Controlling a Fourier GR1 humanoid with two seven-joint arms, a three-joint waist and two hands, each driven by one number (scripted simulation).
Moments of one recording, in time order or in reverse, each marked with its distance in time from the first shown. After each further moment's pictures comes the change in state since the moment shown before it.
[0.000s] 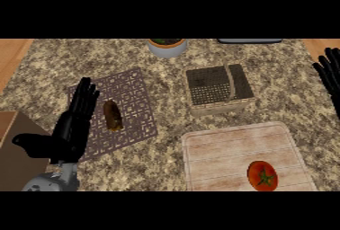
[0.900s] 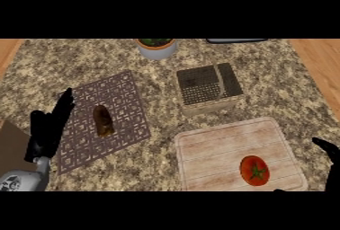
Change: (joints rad) left arm -0.007 0.200 0.051 0.221 -0.083 -0.082 0.136; right arm 0.488 0.352 -0.012 -0.300 0.226 -0.011 -0.811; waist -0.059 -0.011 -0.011
